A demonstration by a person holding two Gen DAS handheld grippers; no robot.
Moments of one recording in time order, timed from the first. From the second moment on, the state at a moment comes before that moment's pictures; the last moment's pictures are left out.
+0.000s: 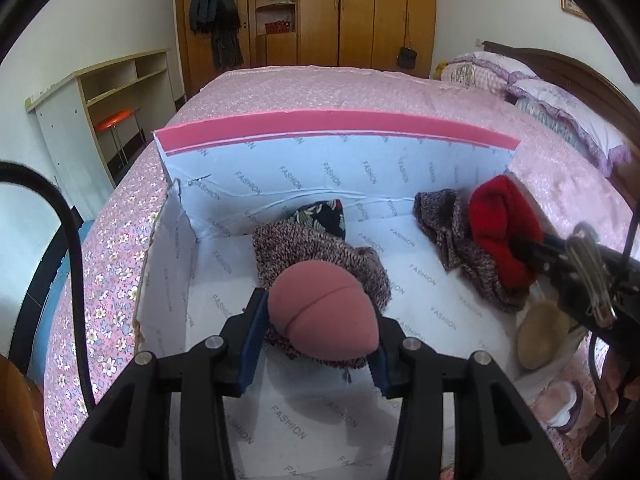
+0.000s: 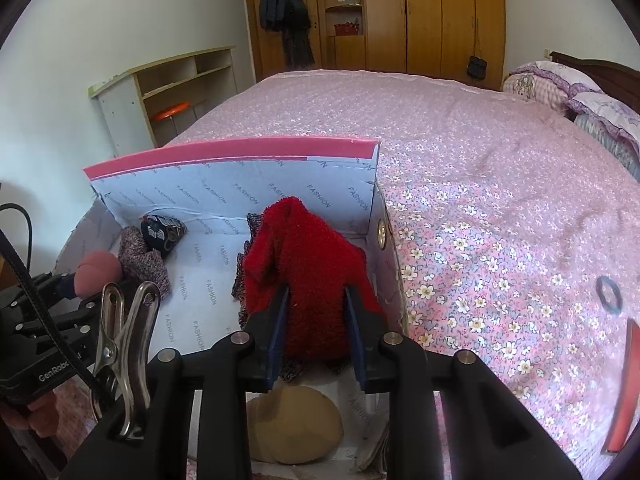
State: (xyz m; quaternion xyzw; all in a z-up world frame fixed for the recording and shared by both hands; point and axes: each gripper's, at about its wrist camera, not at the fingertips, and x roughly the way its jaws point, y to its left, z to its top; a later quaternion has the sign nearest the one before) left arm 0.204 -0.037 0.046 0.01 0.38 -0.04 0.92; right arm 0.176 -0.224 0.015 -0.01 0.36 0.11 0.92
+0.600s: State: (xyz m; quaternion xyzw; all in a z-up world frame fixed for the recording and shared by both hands) left arm 0.197 -0.028 0.062 -0.02 0.39 -0.03 0.92; right arm 0.156 -0.222 0.040 0.00 0.32 0.14 0.94
